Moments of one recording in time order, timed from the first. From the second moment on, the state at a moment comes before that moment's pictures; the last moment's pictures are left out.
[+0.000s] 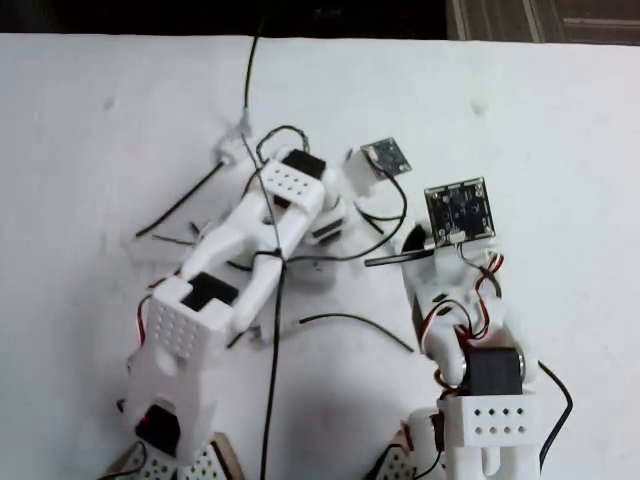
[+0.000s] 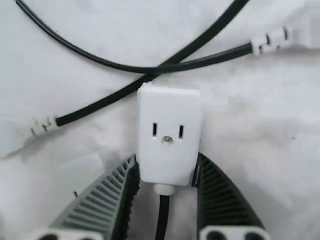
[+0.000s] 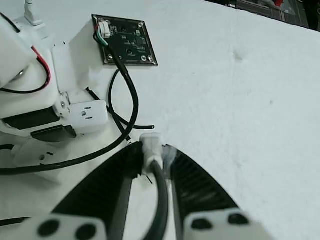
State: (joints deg) left arm 22.5 36.8 -17.4 69.8 -34.9; right arm -4.2 -71.4 61.4 51.9 13.2
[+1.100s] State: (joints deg) left arm 4.3 -60.3 31.0 87.3 -34.9; right arm -6.8 -71.4 61.4 51.9 13.2
